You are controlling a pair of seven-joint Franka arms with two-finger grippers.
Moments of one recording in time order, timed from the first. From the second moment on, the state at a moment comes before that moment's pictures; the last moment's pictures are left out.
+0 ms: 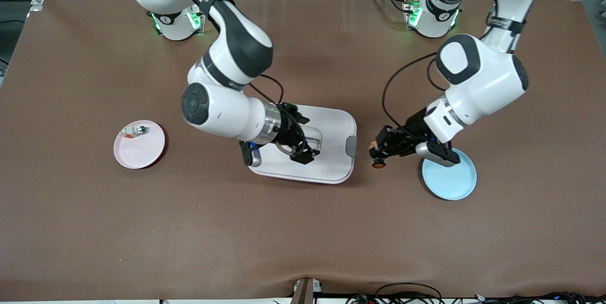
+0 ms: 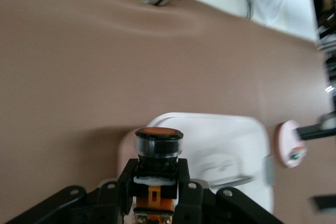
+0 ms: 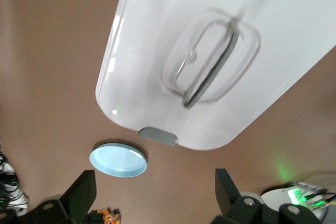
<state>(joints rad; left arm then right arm) 0.16 0.27 -0.52 -1.91 -0.59 2.47 0.19 0.55 0.71 0.01 -1.06 0.59 1.90 1.60</state>
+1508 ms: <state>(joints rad) 0.47 0.44 -0.51 -1.93 0.18 2.37 1.20 0.11 0.56 0.00 -1.03 0.11 1.13 0.40</state>
